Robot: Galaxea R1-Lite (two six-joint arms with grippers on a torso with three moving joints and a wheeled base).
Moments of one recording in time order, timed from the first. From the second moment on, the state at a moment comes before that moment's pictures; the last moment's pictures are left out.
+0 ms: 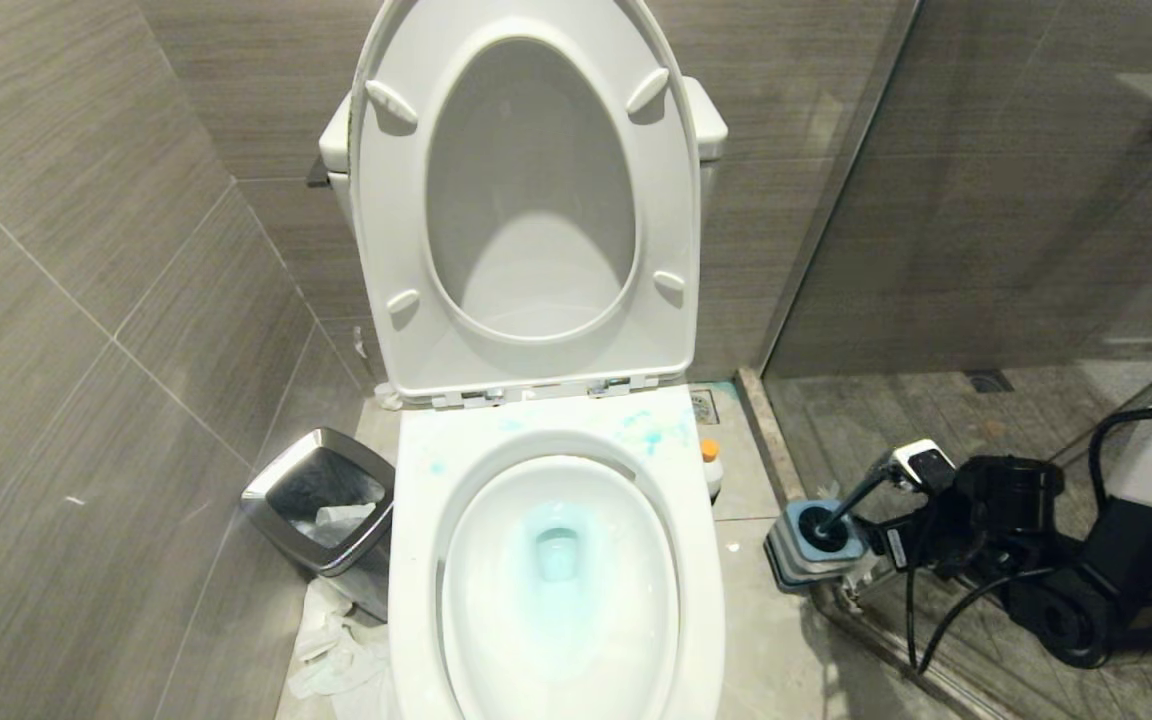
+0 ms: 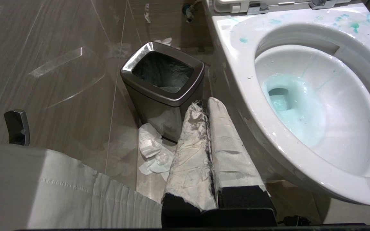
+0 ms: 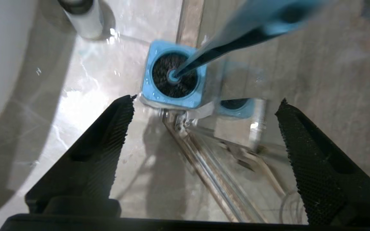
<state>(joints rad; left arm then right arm) 0.00 0.00 0.00 0.00 0.00 0.00 0.01 2.21 -0.58 -1.16 -0.09 -0.33</state>
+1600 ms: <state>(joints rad) 0.00 0.00 0.00 0.00 0.00 0.00 0.01 1.38 -0.13 -1.36 -0.25 -0.27</state>
